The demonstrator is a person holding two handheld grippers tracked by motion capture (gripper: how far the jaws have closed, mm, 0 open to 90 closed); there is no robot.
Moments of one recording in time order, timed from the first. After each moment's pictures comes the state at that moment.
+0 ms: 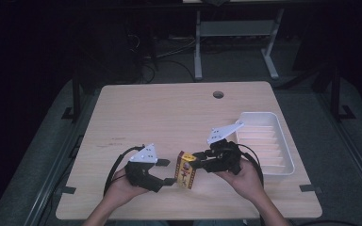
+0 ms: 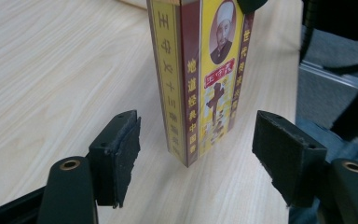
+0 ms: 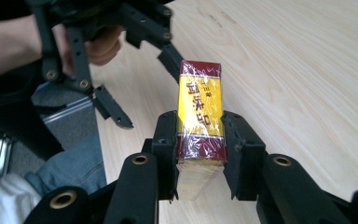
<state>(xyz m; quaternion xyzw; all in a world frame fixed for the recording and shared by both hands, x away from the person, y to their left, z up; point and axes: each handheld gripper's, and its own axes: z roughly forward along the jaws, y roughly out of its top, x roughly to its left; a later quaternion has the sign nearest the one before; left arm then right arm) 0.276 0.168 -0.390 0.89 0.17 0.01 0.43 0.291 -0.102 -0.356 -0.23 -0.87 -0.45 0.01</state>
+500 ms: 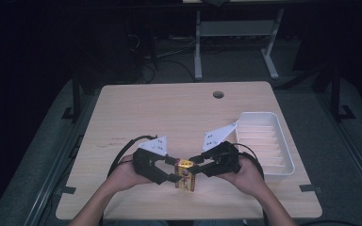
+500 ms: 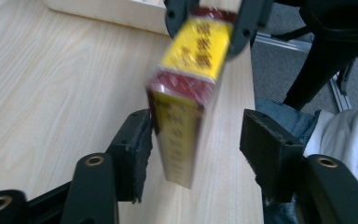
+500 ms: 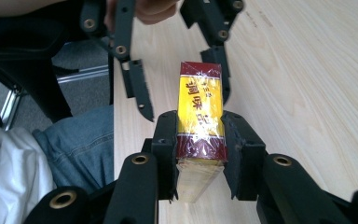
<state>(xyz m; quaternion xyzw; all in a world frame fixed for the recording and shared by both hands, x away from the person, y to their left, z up) 0.299 0.145 -0.366 0.91 0.07 -0.05 0.40 0.288 -0.094 -0.349 -0.12 -0.90 -0.43 0.01</state>
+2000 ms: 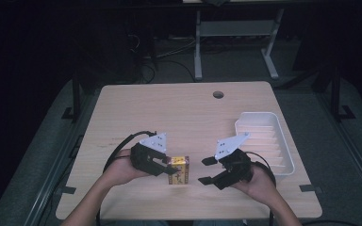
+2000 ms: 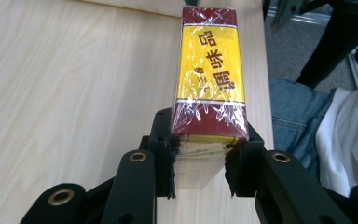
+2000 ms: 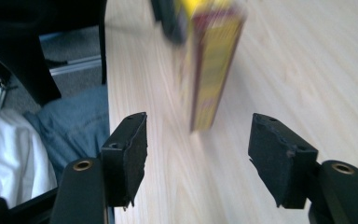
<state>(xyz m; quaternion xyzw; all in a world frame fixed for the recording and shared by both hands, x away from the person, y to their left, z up) 0.306 0.150 -0.353 0.93 0.07 -0.02 0.36 0.272 -0.122 -0.366 -0.14 -0.90 -0.42 -0.01</state>
